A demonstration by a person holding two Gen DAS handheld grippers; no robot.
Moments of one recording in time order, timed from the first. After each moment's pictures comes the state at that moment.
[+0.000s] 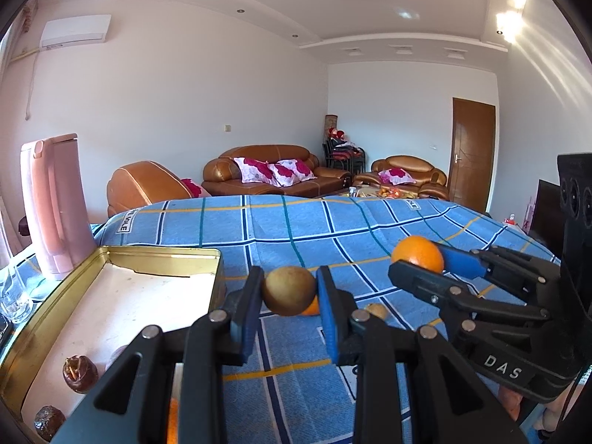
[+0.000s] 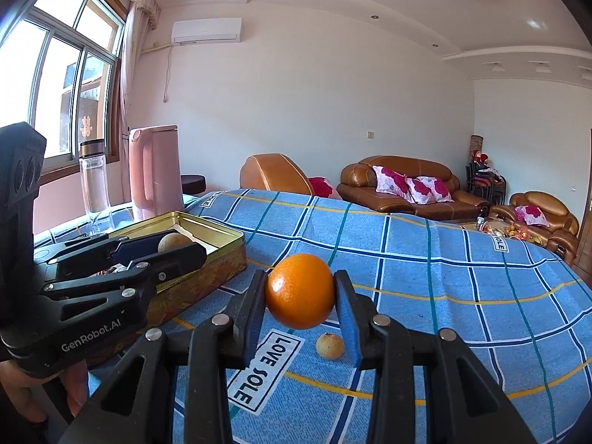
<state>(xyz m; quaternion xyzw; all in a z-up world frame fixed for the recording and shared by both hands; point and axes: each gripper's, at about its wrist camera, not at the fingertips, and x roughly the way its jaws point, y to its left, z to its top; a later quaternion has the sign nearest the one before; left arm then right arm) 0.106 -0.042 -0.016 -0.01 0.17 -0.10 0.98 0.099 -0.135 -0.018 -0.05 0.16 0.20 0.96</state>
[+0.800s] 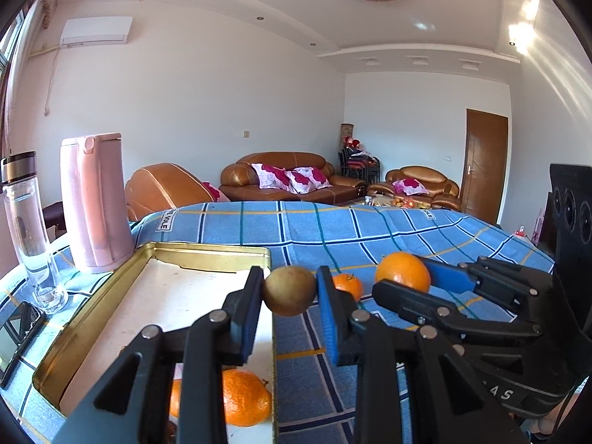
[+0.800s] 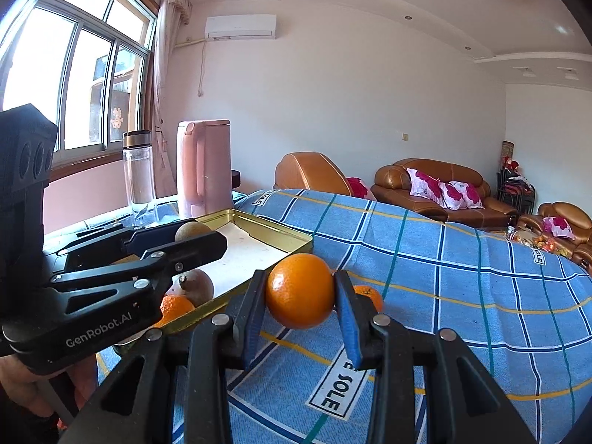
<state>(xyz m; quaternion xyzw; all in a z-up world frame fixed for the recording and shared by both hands) 0.072 0.010 -0.008 -0.02 0.15 -0.06 0.99 0.078 -0.076 -0.012 -0.07 0.17 0.27 0.95</state>
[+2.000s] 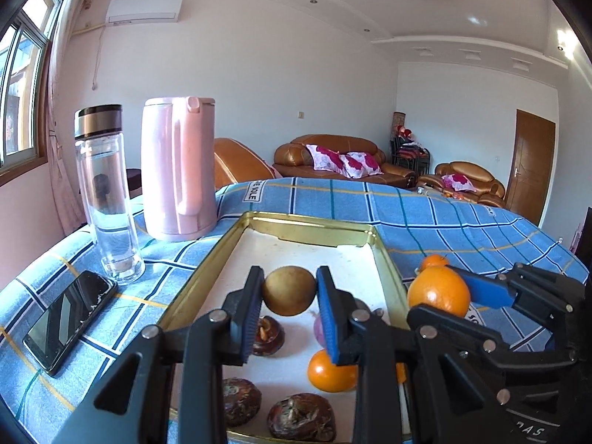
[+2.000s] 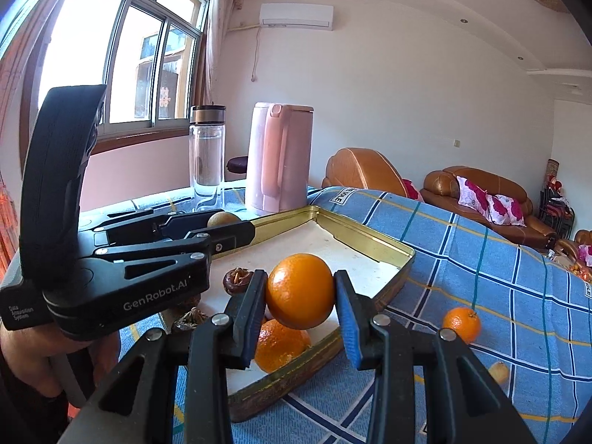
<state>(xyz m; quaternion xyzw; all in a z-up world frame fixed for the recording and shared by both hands) 0.062 0.100 -0.023 -0.04 0.20 0.03 0.98 0.062 0.016 -0.021 -0.11 0.18 0.35 0.91</state>
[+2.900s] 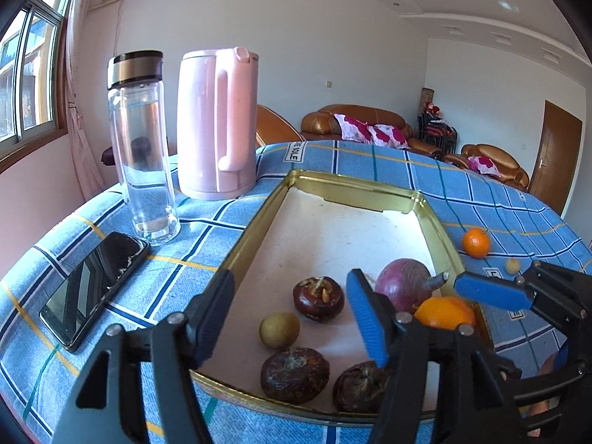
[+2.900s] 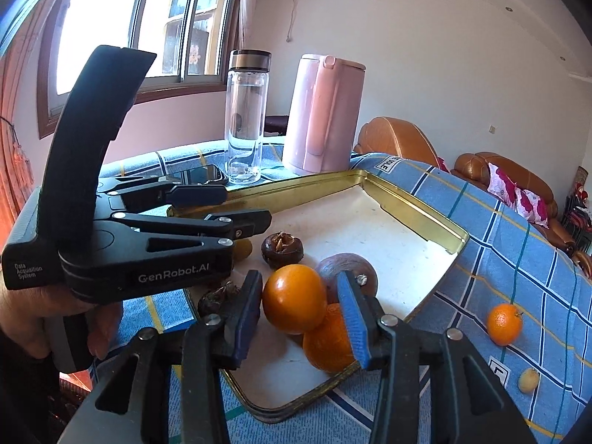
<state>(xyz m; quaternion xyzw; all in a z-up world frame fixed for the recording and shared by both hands) 0.063 0.131 -0.040 -0.06 0.26 0.08 0.96 0.059 0.050 -0.039 -0.17 0.23 0.39 0.88</state>
